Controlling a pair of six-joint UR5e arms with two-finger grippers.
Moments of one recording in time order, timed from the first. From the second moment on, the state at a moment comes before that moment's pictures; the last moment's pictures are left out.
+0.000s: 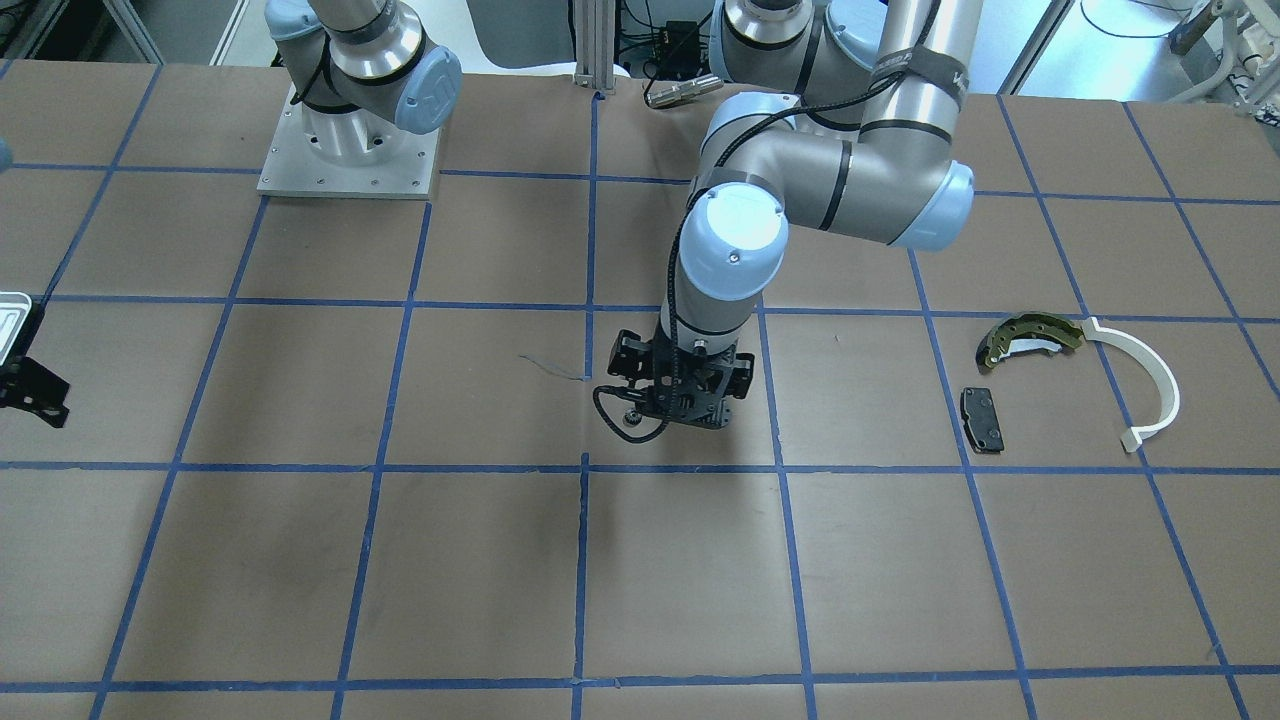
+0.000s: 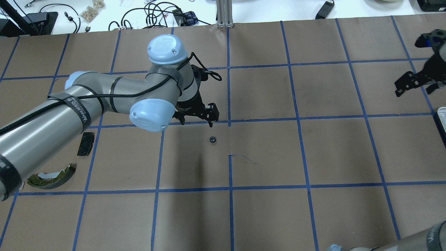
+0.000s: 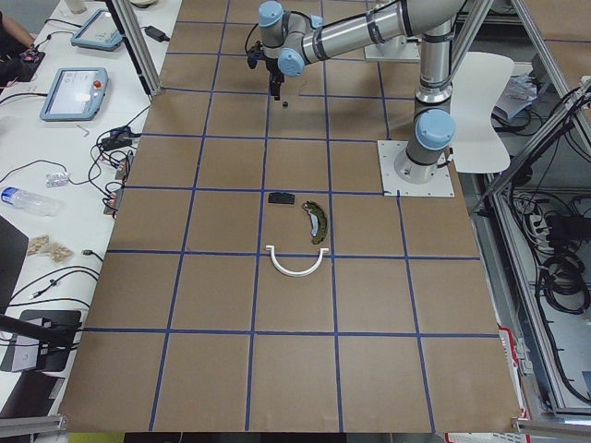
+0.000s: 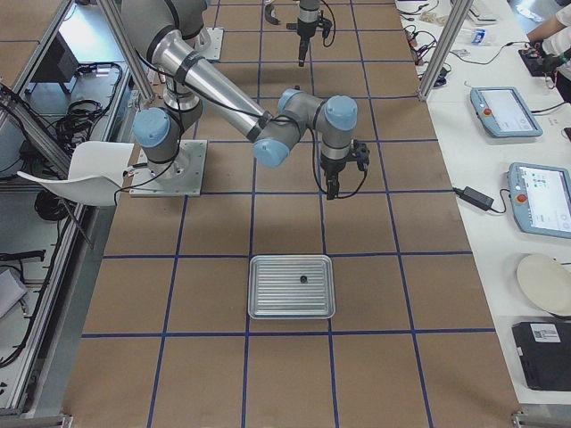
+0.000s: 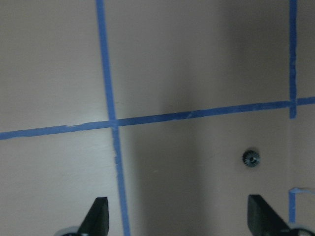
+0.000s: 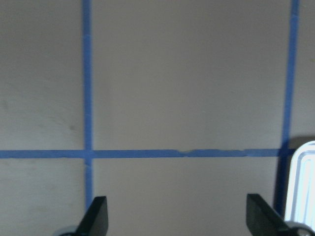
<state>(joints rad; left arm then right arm) -1.83 -1.91 -1.80 -1.07 1.50 -0.07 0.96 -1.28 1.76 -2.11 -1.59 -0.63</state>
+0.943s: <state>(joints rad) -1.88 -2.04 -1.80 -1.02 1.50 -0.07 0.67 -1.04 1.73 -2.38 -1.59 -1.04</state>
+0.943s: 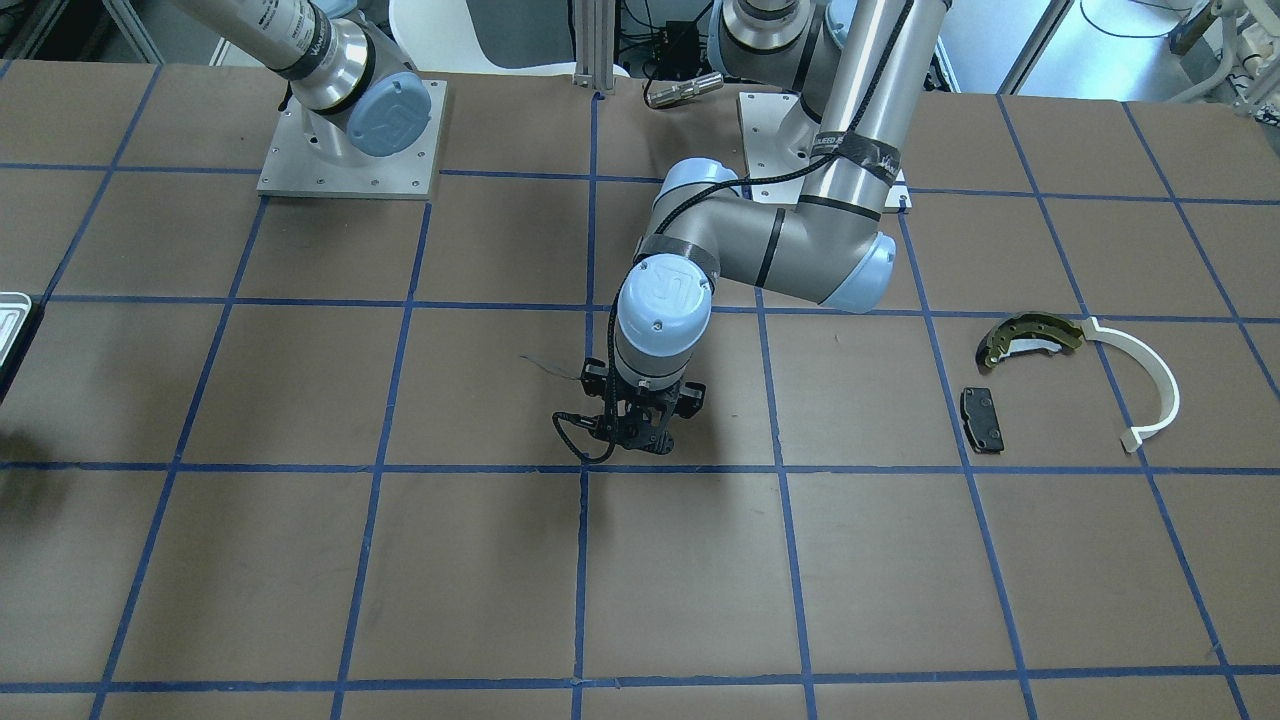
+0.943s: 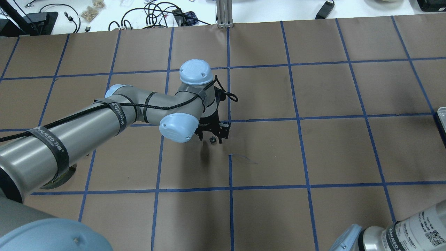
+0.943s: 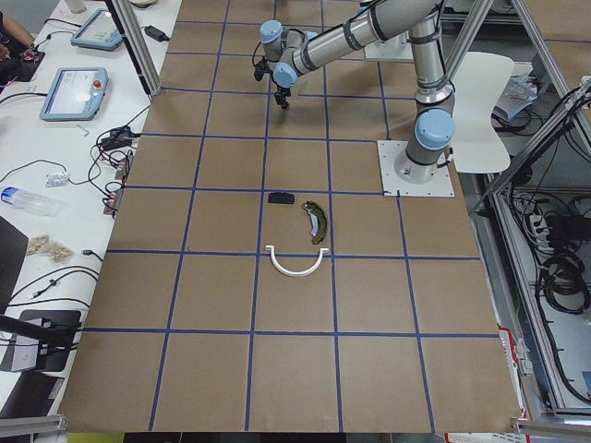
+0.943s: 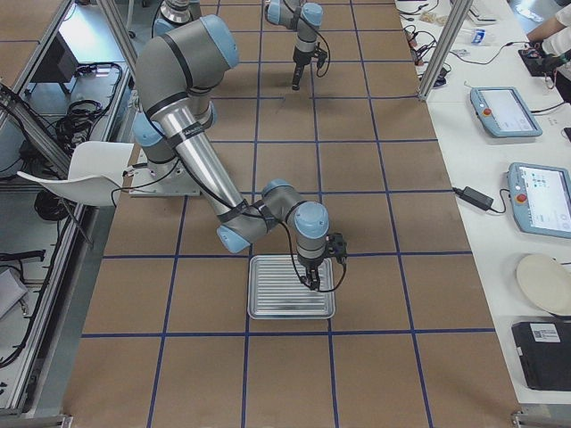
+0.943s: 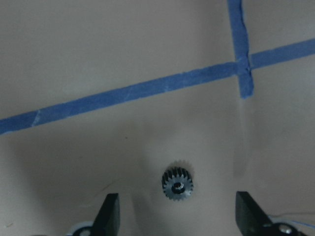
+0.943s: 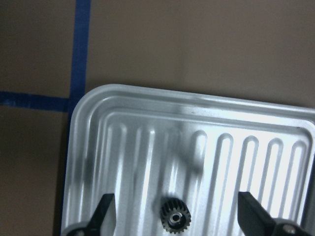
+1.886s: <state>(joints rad) -1.88 -2.06 -1.80 -0.97 1.51 -0.07 0.66 -1.03 1.74 -2.37 -1.61 -1.06</state>
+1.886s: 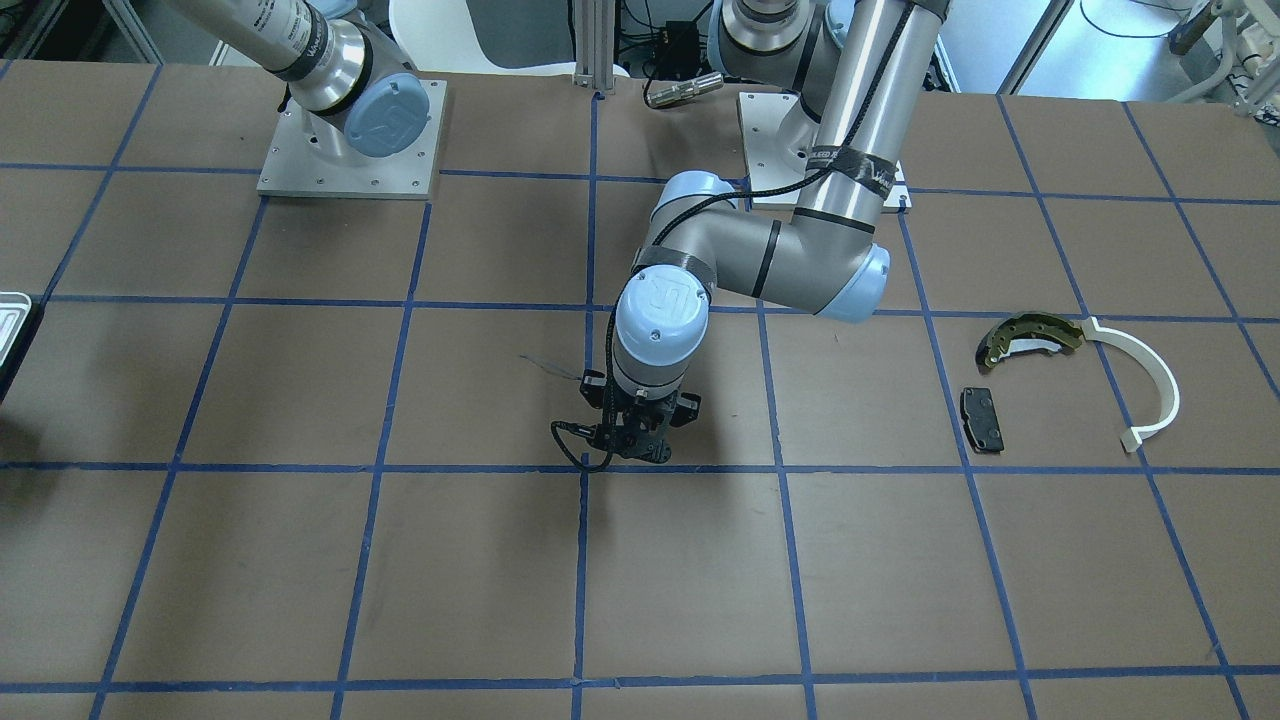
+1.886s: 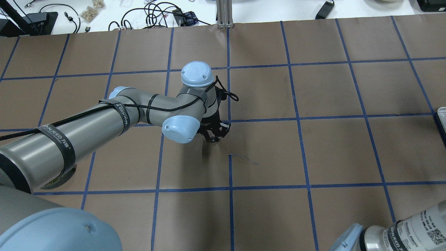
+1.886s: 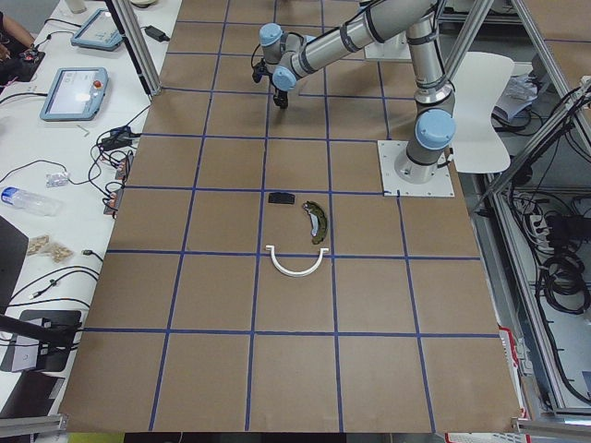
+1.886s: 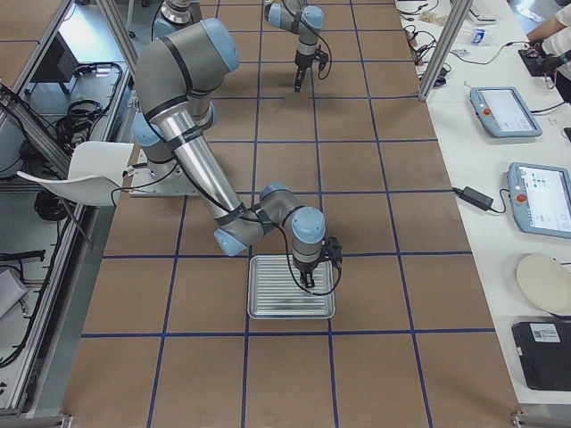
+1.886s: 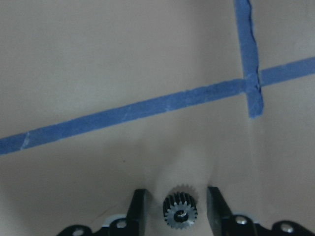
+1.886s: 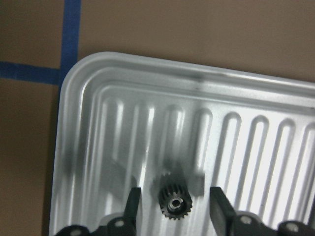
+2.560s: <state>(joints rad) -1.70 -1.97 -1.66 -1.20 1.61 0.08 0.65 -1.03 1.74 -2.37 -1.64 -1.09</state>
